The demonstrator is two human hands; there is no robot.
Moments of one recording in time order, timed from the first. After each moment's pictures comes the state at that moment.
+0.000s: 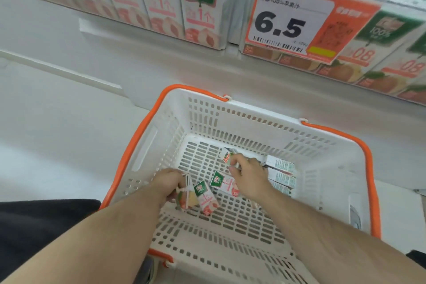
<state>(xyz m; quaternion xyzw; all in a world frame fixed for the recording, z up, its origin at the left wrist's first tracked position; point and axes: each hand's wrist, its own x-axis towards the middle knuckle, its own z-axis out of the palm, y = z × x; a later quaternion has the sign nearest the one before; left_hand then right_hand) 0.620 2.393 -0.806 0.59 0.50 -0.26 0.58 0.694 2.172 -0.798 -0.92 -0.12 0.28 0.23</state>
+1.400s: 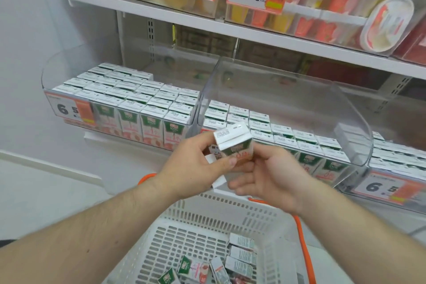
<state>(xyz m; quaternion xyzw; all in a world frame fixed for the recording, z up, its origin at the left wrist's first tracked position) 0.691 2.319 -0.486 0.79 -0.11 0.11 0.60 0.718 2.148 -0.453 -0.62 0.03 0.32 0.71</state>
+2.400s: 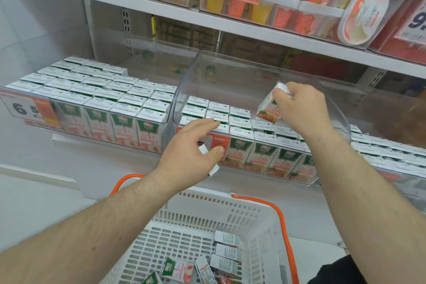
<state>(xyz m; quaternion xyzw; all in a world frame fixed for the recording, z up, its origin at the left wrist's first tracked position) 0.721 2.292 -0.495 0.87 -0.05 0.13 0.48 0.827 2.081 -0.420 -0.95 -0.04 -0.21 0.24</state>
